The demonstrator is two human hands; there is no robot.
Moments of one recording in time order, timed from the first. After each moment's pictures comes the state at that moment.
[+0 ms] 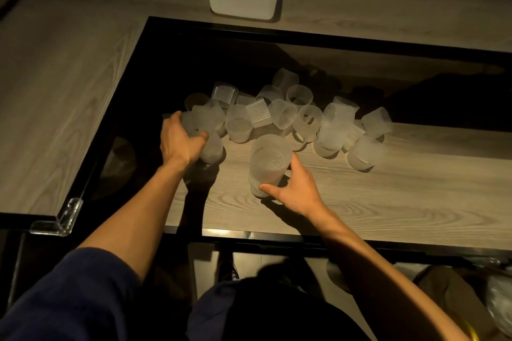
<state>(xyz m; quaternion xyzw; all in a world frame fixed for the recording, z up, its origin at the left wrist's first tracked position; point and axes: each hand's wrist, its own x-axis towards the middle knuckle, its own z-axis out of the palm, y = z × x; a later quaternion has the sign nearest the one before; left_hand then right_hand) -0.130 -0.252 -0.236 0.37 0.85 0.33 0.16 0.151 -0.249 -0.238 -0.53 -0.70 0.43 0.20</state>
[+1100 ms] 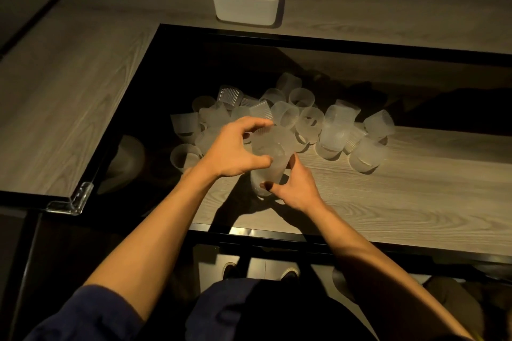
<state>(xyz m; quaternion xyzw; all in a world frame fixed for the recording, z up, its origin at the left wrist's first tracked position) -0.037 -0.273 -0.164 0.65 0.59 0.38 0.30 0.156 -0.249 -0.238 -0.51 -0.72 0.43 0.20</state>
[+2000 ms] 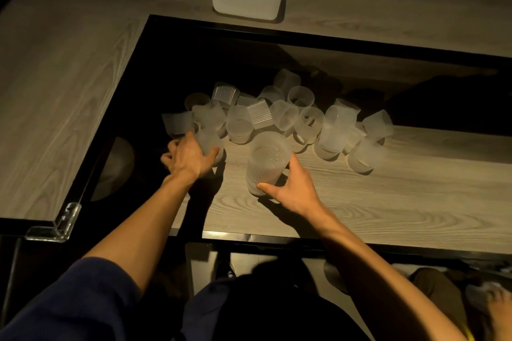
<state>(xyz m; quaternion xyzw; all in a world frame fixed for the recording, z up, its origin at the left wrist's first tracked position) -0.105 -0.264 -0.236 0.39 0.89 0.12 0.20 0.141 -0.241 -0.239 -0.53 -0.71 0.43 0.19</state>
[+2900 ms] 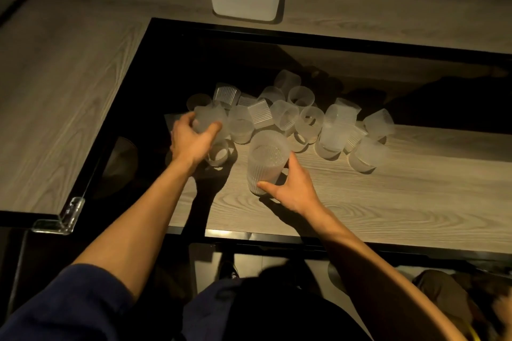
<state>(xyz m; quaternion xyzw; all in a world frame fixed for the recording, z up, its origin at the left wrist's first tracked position) -0.108 -0.253 -0.224 0.33 0.81 0.42 0.24 0.143 -0.244 -0.239 -0.53 -0.70 0.44 0.19</state>
